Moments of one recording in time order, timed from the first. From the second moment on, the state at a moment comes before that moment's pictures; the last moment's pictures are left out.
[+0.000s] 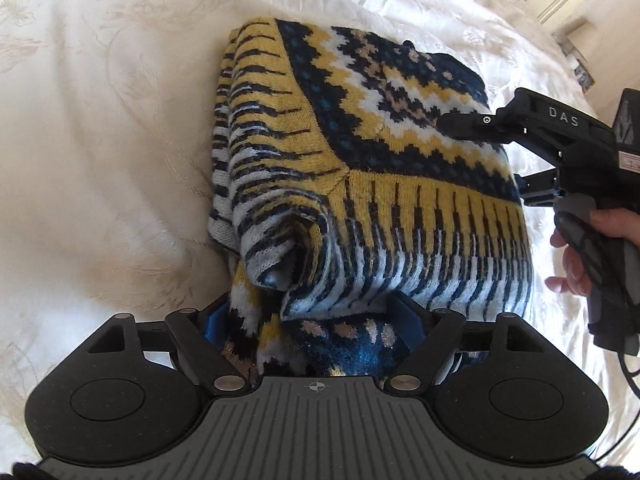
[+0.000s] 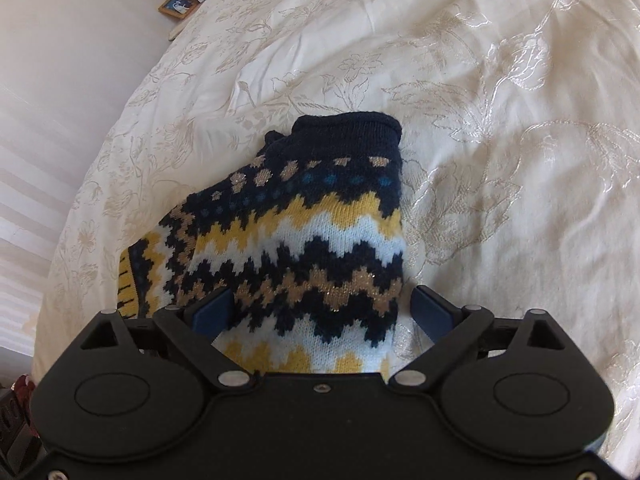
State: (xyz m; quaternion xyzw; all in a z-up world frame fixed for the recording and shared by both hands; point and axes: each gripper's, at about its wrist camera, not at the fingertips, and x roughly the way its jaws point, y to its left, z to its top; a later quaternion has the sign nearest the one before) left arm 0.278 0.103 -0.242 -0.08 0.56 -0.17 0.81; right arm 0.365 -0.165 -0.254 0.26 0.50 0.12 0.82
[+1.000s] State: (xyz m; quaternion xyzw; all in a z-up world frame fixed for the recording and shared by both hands) left arm 0.239 0.113 -0.220 -0.13 0.58 -0.33 0.73; right arm 0.219 -0.168 -0.198 0.27 0.53 0.08 0.80
